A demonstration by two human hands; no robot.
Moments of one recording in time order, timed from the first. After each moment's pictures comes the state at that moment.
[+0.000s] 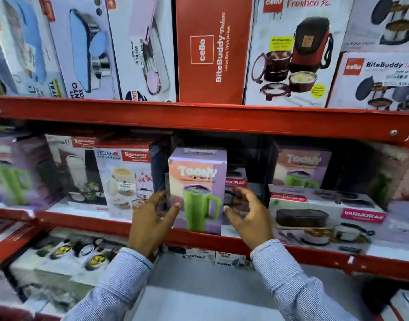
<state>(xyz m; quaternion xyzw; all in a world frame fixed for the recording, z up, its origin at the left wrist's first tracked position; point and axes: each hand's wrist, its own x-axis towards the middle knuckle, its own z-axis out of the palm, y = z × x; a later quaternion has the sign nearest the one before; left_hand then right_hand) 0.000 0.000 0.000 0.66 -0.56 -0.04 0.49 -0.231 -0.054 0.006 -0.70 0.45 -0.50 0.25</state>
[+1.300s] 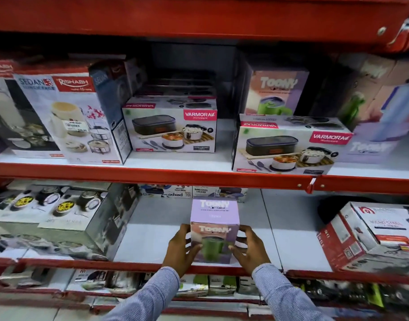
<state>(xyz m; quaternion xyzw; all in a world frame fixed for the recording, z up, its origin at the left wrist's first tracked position) -0.114 0.045 -0.246 0.63 -0.60 -0.33 0.37 -0.345 0.017 -0.246 -0.65 0.55 -0.33 0.41</state>
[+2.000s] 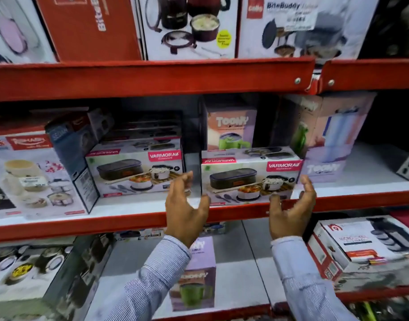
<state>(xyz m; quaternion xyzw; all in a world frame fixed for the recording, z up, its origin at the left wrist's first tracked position) -0.202 -0.024 -0.033 0.53 -0.61 -0.17 0.56 -0.410 -0.028 -0.054 -0.41 0.55 -0.72 0.11</state>
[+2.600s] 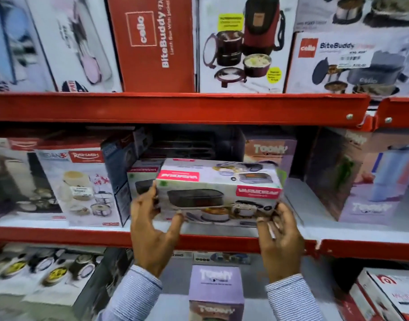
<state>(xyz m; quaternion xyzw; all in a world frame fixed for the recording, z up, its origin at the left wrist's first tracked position) -0.095 -0.002 -0.014 0.57 -0.53 -0.07 0.62 -0.321 -0.016 -0.021 -0.52 0.48 -0.67 0.23</state>
